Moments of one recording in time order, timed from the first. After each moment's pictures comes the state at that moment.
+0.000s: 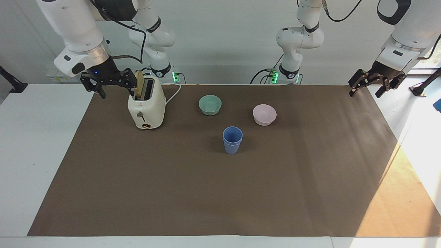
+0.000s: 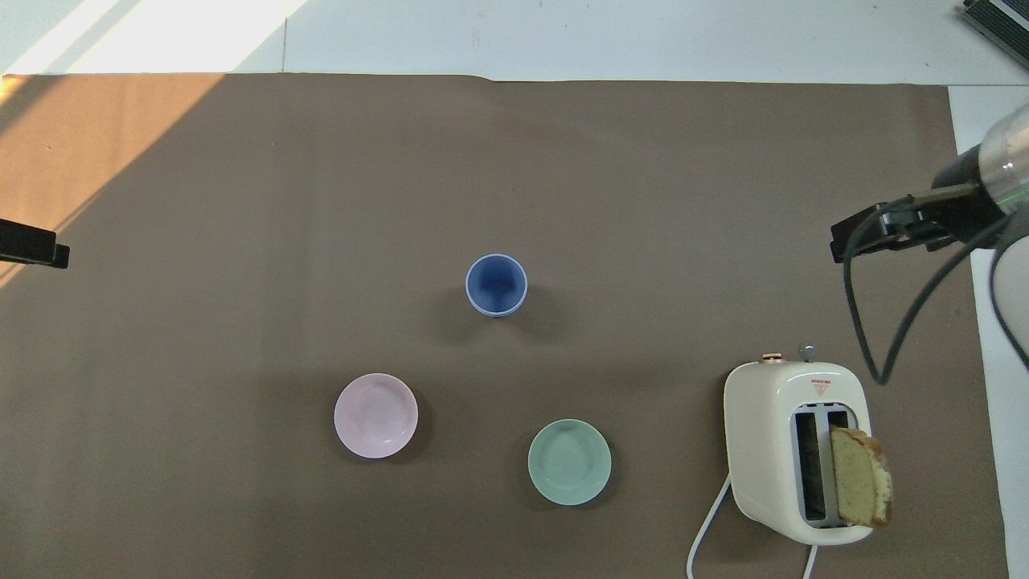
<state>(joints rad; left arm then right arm) -0.11 0.00 0.14 -1.54 -0.02 1.57 0.12 -0.15 0.12 0.20 -1.37 -0.03 1.44 -0.07</state>
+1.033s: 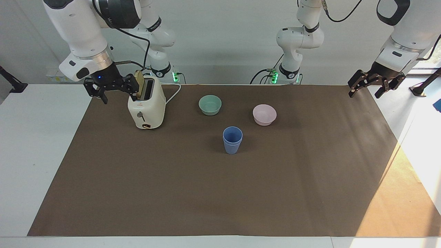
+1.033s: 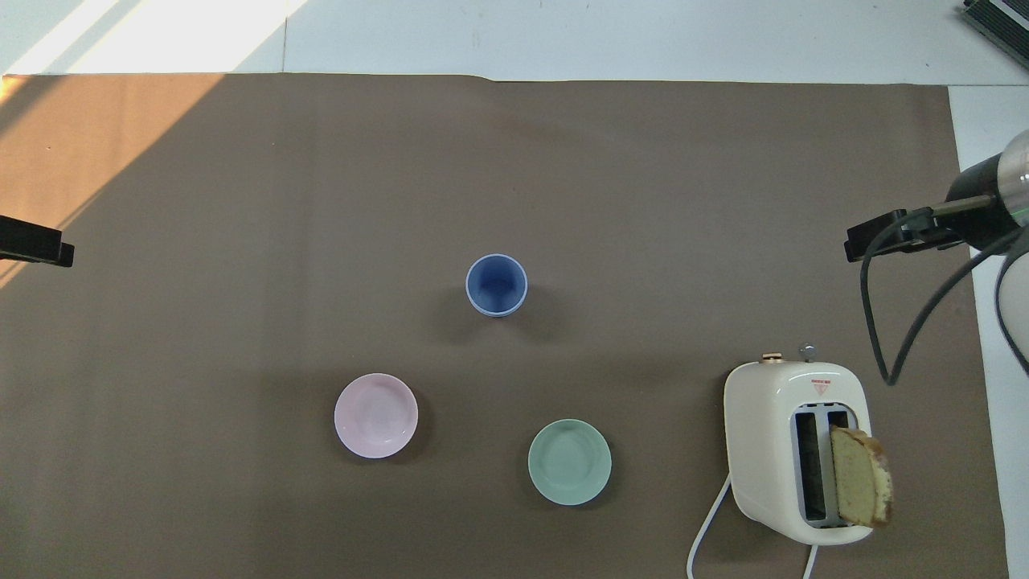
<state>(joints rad) -0.11 0.01 0.13 -1.54 -0.02 1.57 0.12 -0.15 0.09 0.20 -1.47 -0.03 1.55 -0.07</state>
